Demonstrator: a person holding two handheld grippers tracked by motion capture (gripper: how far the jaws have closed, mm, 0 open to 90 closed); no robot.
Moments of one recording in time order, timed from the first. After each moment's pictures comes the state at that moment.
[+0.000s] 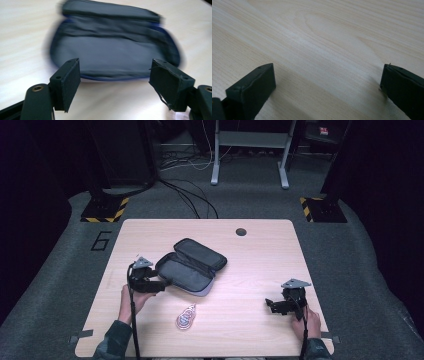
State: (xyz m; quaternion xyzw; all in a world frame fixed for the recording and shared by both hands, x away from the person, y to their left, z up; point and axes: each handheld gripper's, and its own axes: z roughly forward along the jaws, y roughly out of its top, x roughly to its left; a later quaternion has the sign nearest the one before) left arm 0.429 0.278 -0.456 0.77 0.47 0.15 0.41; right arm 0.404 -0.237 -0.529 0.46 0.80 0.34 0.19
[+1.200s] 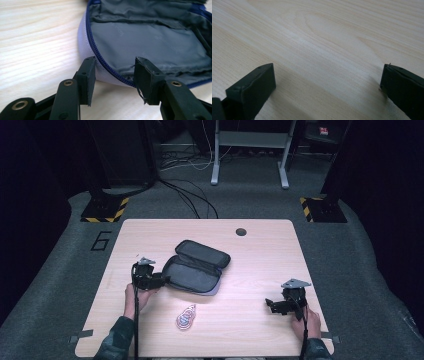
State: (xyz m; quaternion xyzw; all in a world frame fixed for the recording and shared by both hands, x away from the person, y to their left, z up) left arm 0.448 0.270 -0.491 0.76 0.51 0.12 0.38; right arm 0.404 -0.237 -0.529 0.46 0.80 0.34 0.19
